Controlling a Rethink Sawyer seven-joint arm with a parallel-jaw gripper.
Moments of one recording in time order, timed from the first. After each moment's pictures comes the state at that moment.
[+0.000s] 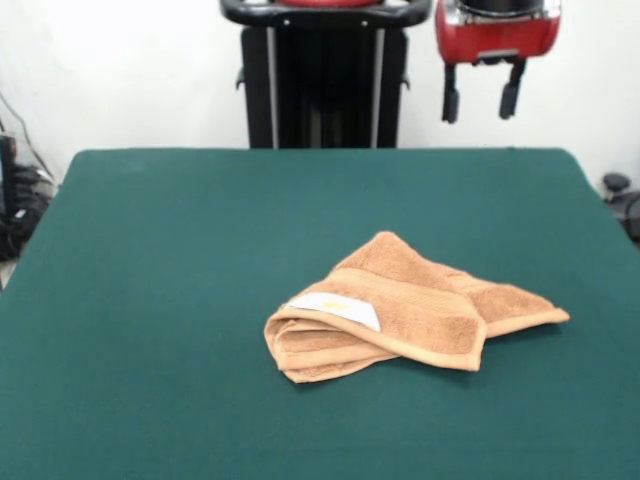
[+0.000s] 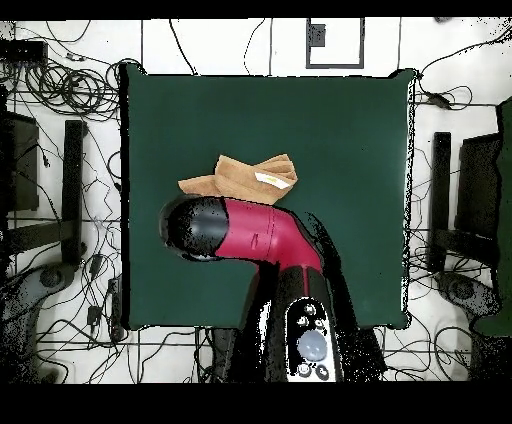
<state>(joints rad) -0.02 -0.81 -0.03 1.75 0.11 0.78 1.60</state>
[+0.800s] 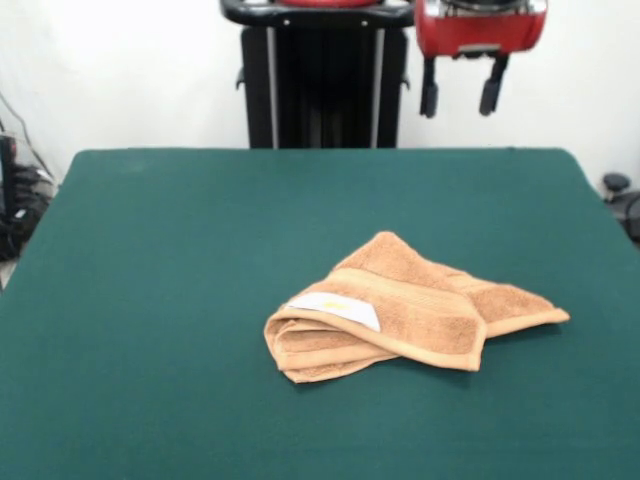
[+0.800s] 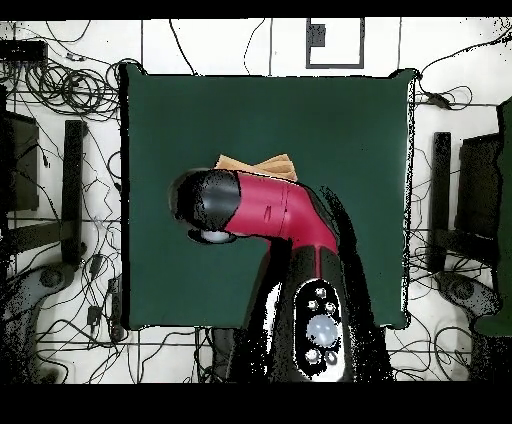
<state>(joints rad) -0.02 -0.75 -0.07 1.59 0.09 0.93 1.60</state>
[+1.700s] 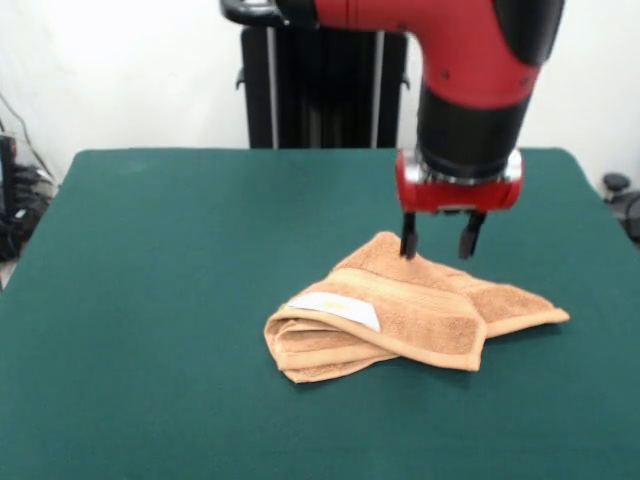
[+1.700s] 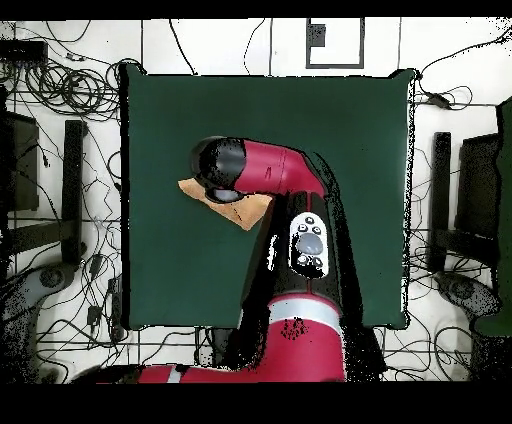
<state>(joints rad) -0.02 -0.44 -0.08 1.34 0.08 0.82 1.60</state>
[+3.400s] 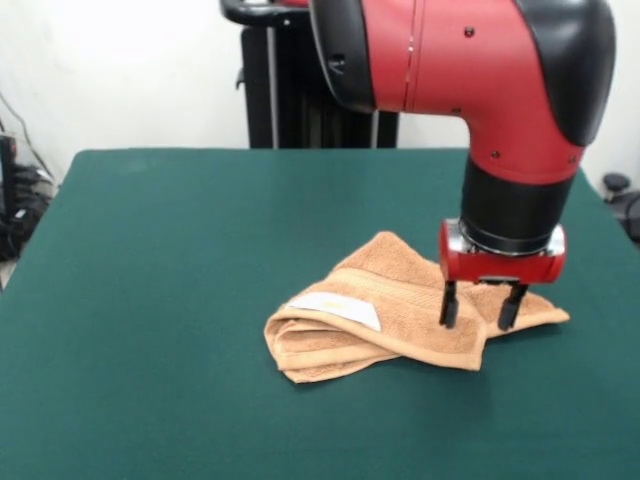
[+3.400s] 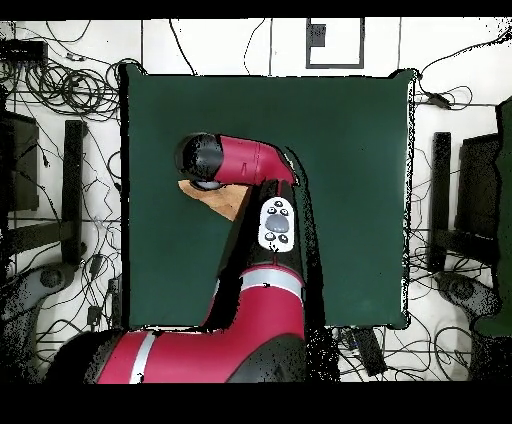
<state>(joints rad) 0.06 -0.31 -0.11 1.23 0.16 0.68 1.69</state>
